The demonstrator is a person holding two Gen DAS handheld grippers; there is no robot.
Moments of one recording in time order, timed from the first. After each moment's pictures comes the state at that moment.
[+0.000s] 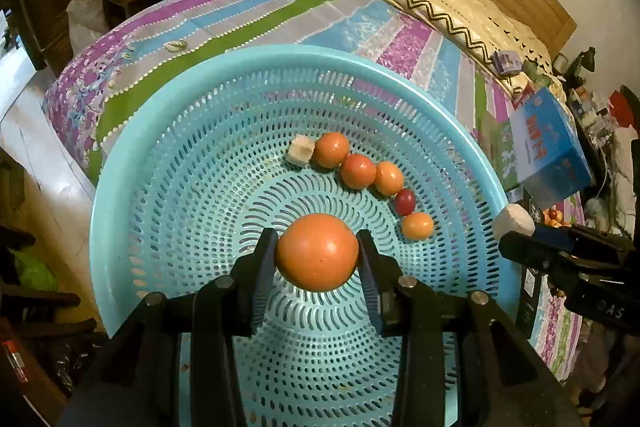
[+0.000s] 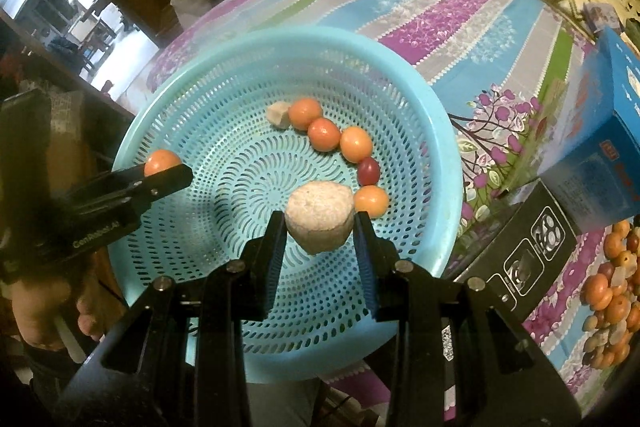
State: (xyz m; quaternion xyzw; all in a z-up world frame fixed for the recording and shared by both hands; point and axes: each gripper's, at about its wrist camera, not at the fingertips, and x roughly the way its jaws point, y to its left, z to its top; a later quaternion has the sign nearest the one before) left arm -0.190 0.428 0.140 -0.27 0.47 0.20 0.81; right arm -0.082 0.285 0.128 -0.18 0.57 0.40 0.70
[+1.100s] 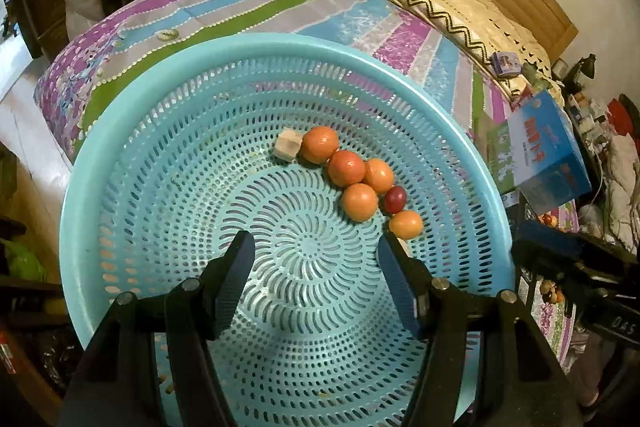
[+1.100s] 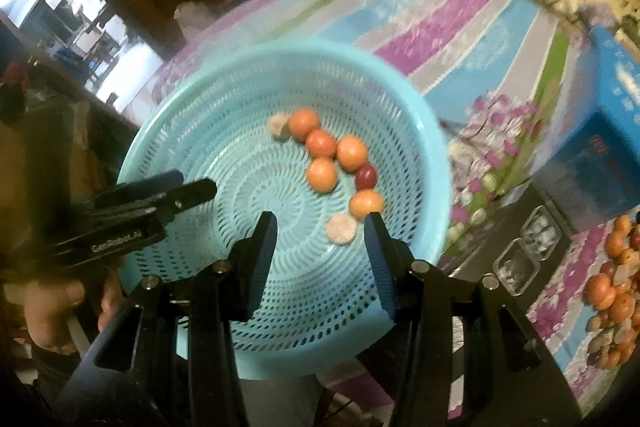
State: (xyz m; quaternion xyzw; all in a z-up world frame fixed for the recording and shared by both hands) left arm -0.179 0.421 0.133 -0.30 0.47 0.19 0.81; right arm -0.082 0.272 0.142 -0.16 0.53 0.41 0.72
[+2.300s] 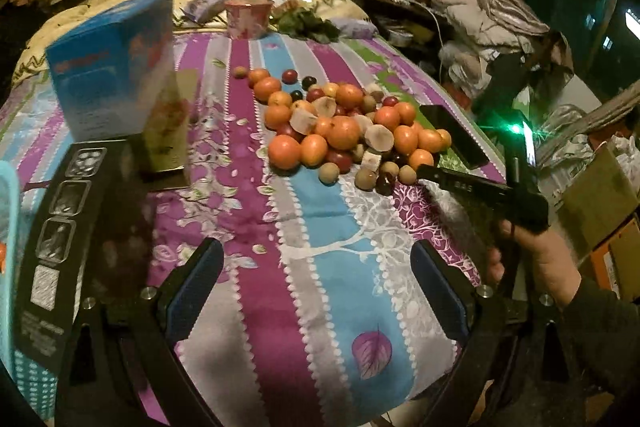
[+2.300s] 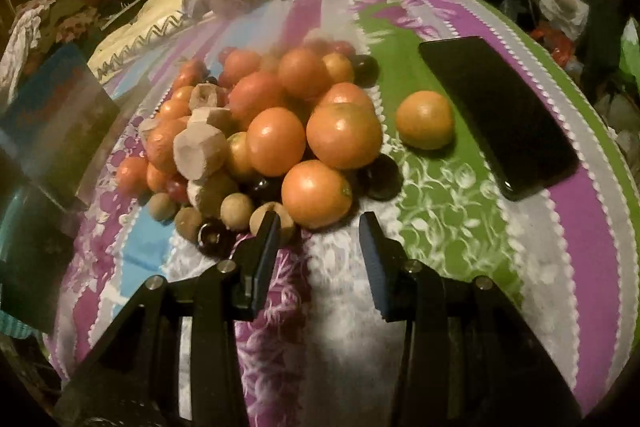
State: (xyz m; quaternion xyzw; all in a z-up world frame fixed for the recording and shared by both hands) left arm -0.063 0.043 0.128 -0.06 0.44 -0.13 0.89; right arm -0.007 -0.189 0.041 0.06 0.46 0.05 0.88
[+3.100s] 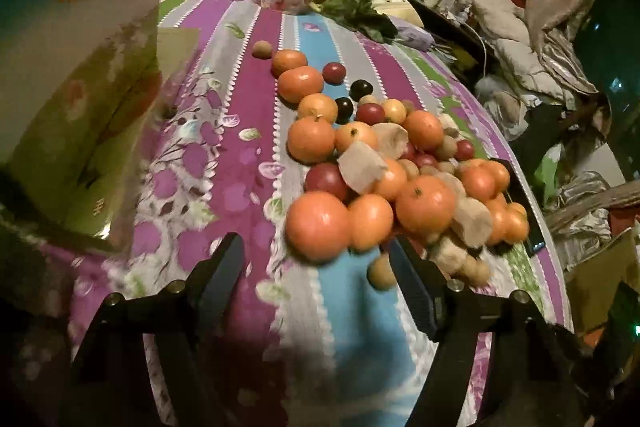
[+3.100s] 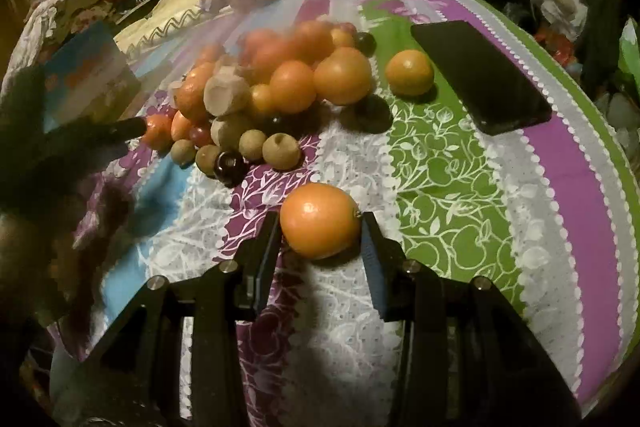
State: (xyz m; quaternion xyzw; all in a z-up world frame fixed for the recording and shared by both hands) left arm 0.075 0.047 0.041 -0.16 0.45 -0.09 0.87; right arm -0.059 -0.193 0.042 0.05 0.45 0.07 0.89
